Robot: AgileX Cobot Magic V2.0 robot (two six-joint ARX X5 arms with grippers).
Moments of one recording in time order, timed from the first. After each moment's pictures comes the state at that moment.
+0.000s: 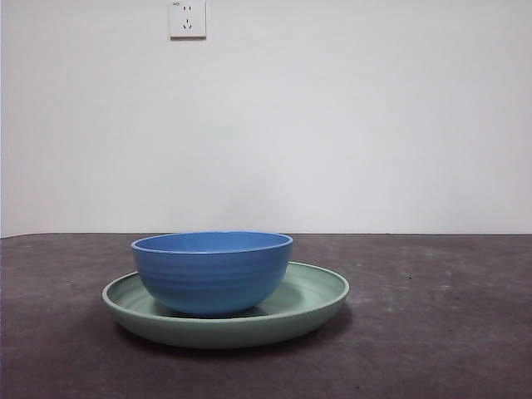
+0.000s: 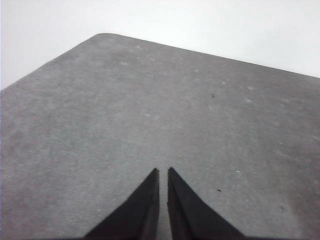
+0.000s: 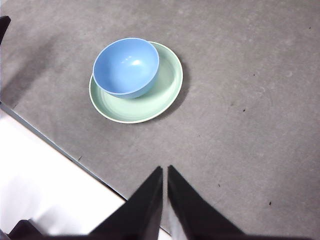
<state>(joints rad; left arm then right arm) 0.06 0.03 0.03 -0.18 -0.03 -0.17 0.54 0.69 1.27 -1.32 -0.16 0.13</state>
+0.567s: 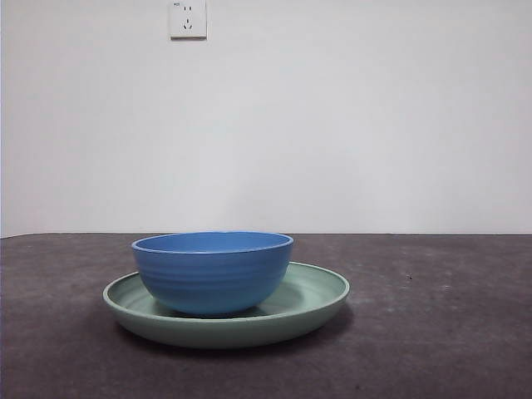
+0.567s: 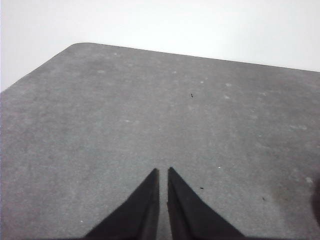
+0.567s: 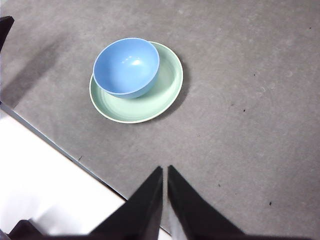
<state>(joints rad) -0.01 0.01 0.03 -0.18 -0.02 -0.11 0.54 0.69 1.27 -1.32 -0.16 0.13</state>
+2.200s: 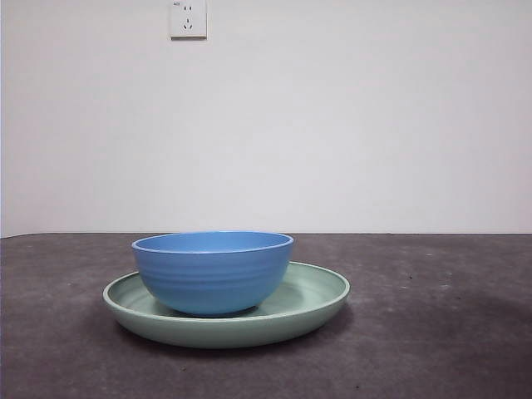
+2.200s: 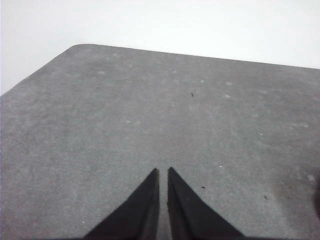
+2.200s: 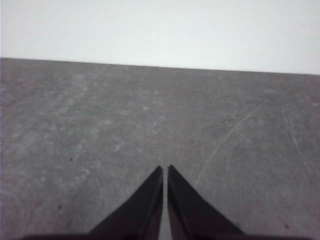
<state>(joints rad) -0.01 0.01 0.03 -0.18 -0.02 -0.09 -0.07 0.11 0.02 0.00 -0.10 0.00</state>
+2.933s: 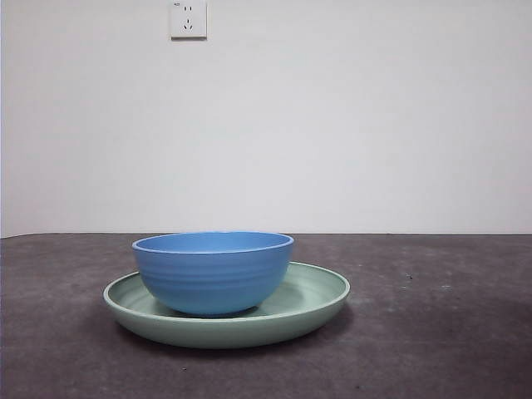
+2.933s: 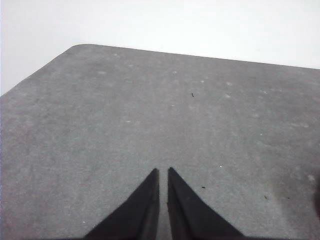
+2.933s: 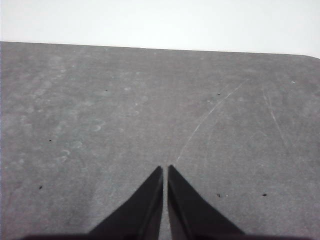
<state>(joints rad) -0.01 0.01 0.03 -0.18 -0.02 -0.09 -0.07 0.00 0.02 -0.17 -0.03 0.00</state>
